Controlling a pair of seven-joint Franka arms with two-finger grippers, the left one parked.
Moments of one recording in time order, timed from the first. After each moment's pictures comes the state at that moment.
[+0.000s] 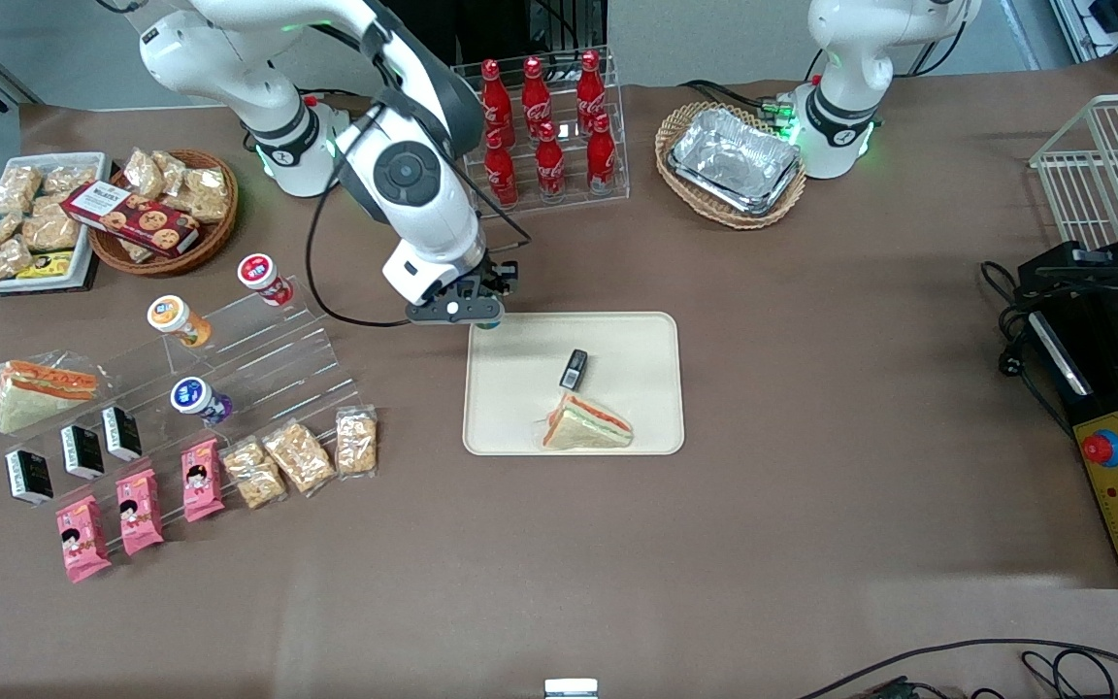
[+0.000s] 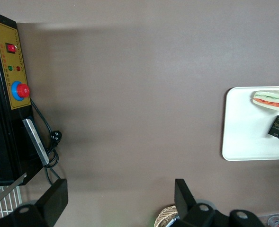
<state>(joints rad) 0.57 0.19 0.16 -2.03 0.10 2.19 0.70</state>
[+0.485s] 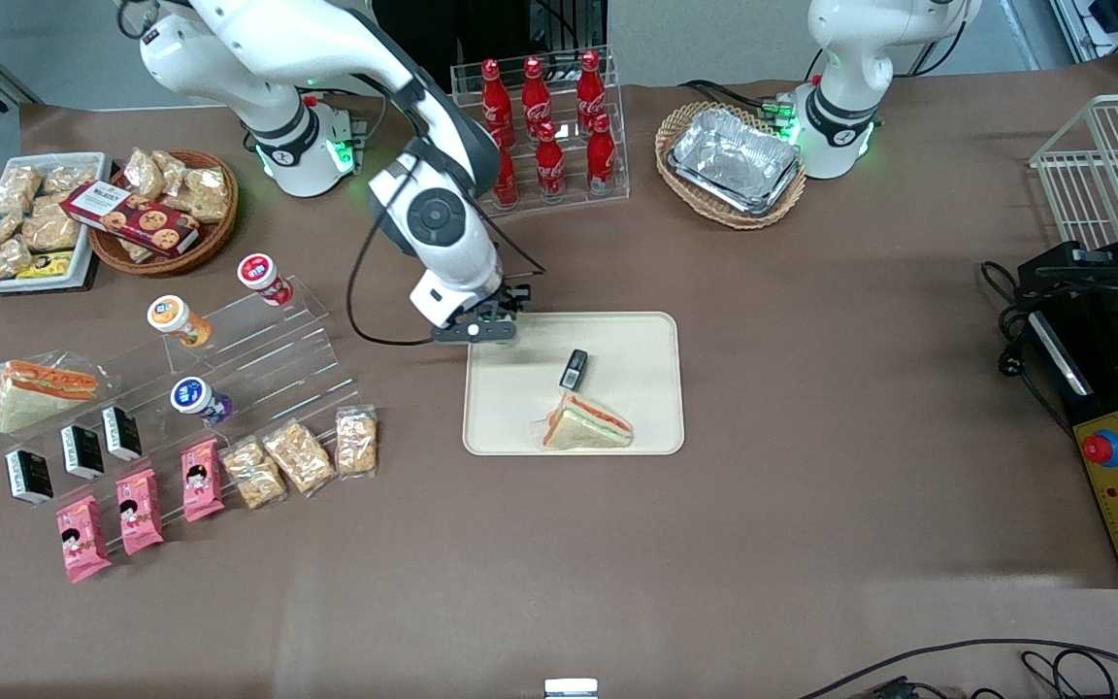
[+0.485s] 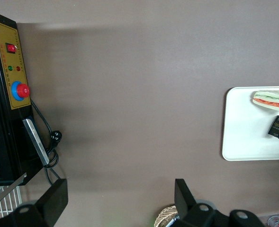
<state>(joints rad) 0.60 0.34 0.16 -2.07 0.10 2.38 0.70</state>
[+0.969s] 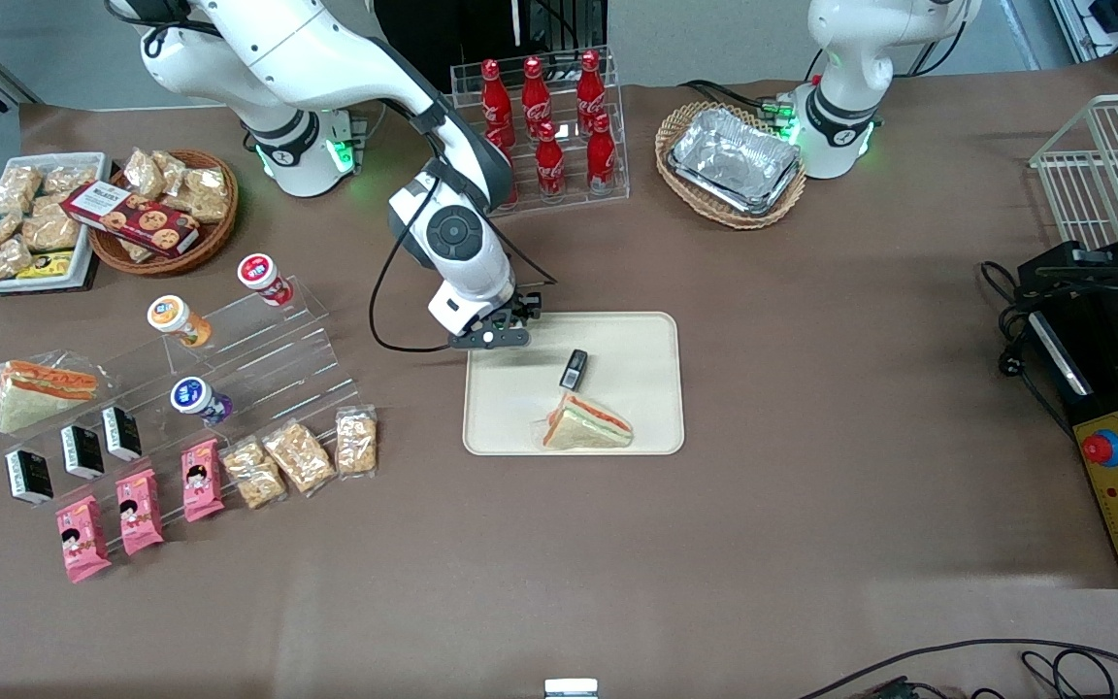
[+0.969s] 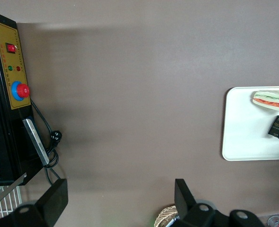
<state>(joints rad) 0.62 0.41 0.16 -2.07 0.10 2.45 0.70</state>
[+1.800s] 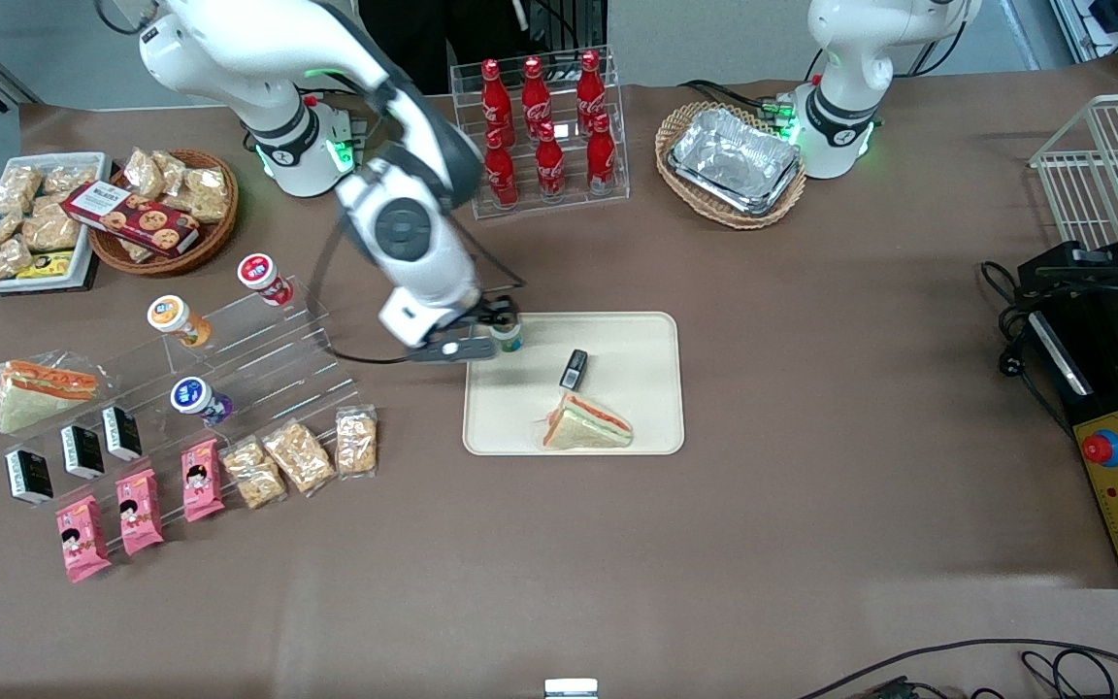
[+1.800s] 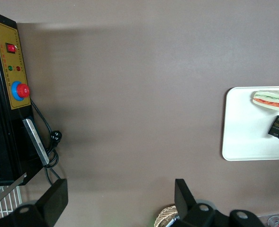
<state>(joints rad) 0.51 0.26 0.12 -1.95 0.10 2.15 0.55</state>
